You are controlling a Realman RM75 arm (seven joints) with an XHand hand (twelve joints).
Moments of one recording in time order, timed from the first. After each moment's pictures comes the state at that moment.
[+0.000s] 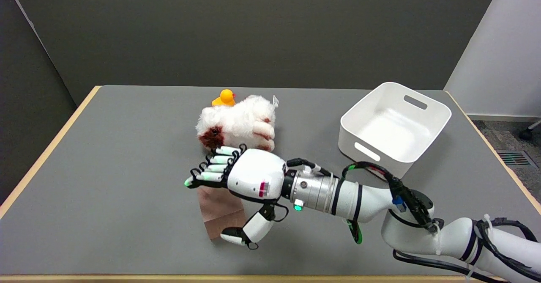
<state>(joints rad) 0.16 -0.94 -2.25 1.74 -0.60 0.25 1.25</state>
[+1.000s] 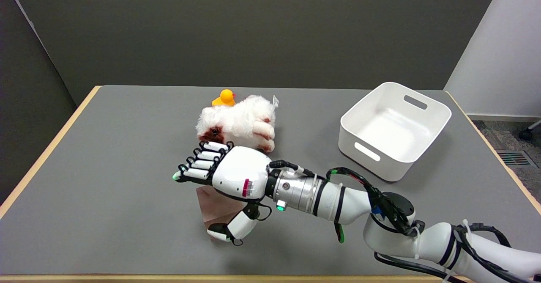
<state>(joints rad) 0.18 -1.05 -2.26 1.70 -0.75 0.20 1.25</state>
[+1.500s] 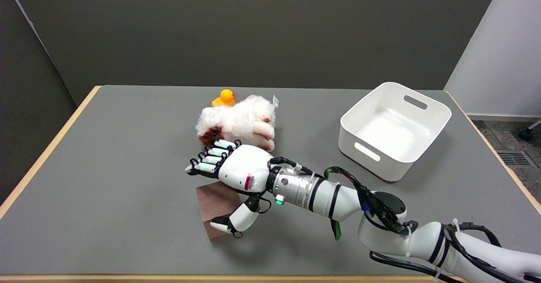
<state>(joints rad) 0.20 -1.09 -2.25 1.61 -0.75 0.14 1.26</state>
